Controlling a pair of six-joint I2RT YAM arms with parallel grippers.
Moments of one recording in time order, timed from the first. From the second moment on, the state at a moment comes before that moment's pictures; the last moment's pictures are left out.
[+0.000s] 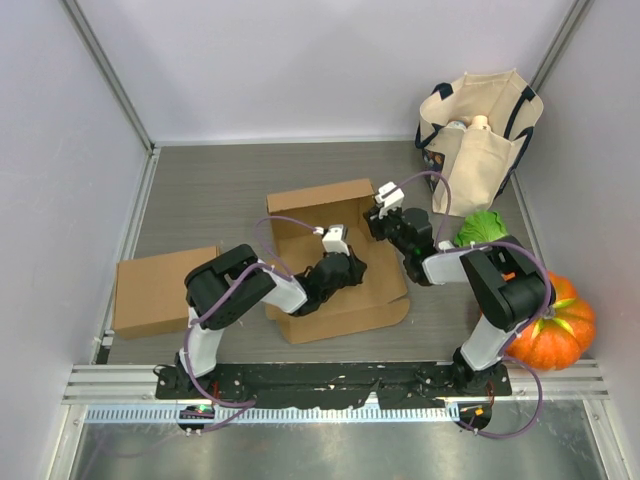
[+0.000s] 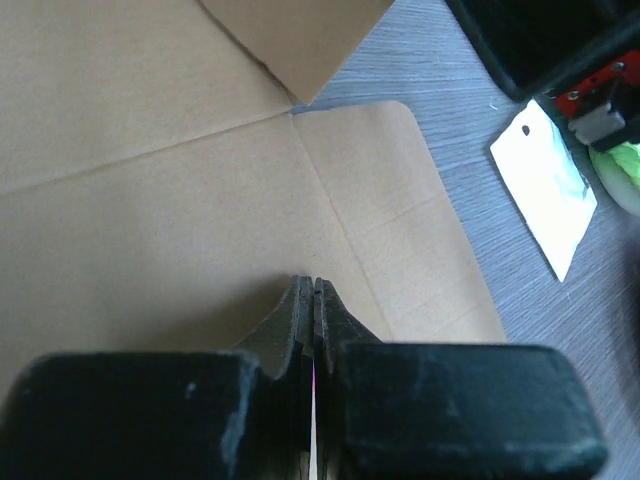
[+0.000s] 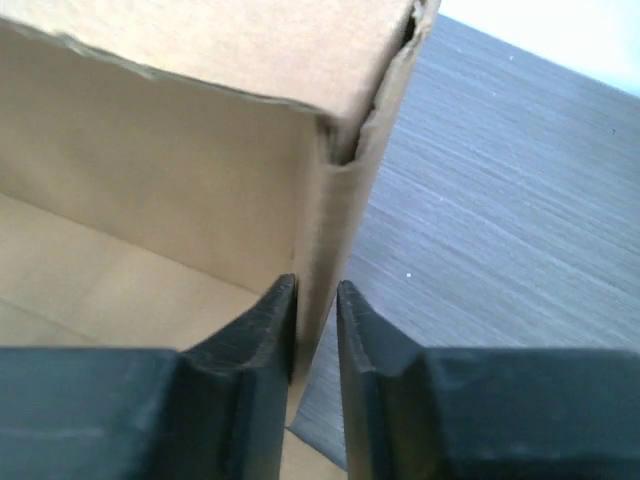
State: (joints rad) left arm -0.99 2.00 0.83 0.77 -0.32 -0.78; right arm 0.41 1.69 0.61 0.91 -0.14 -0.12
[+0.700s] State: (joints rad) left arm -1.05 1.07 0.47 0.47 -0.65 -0.60; right arm 0.61 1.77 0.67 0.97 0.31 -0.16
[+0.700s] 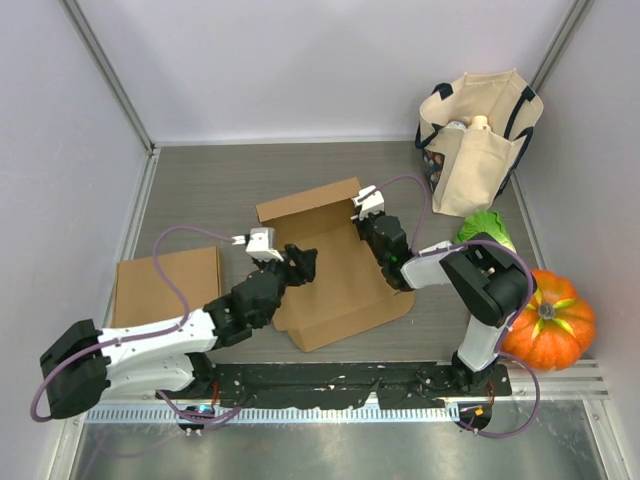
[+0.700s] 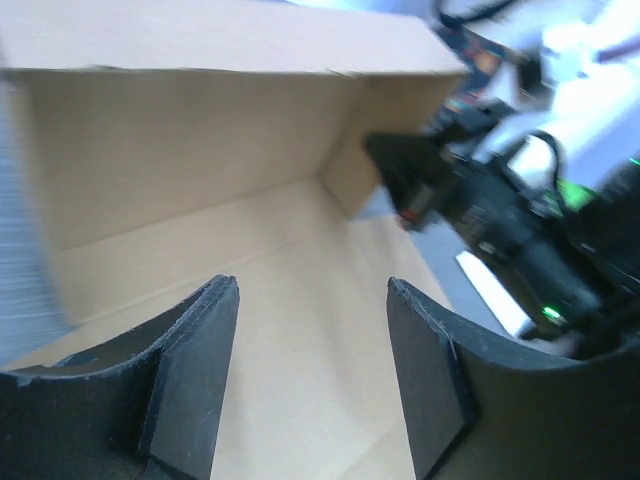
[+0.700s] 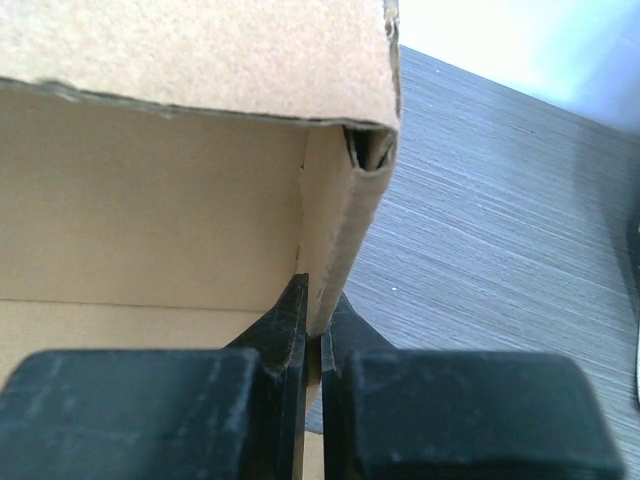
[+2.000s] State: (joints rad) left arm -0.78 1.52 0.53 0.72 -0.95 -0.19; right arm 0.62 1.90 0.80 0.90 0.39 -0.08
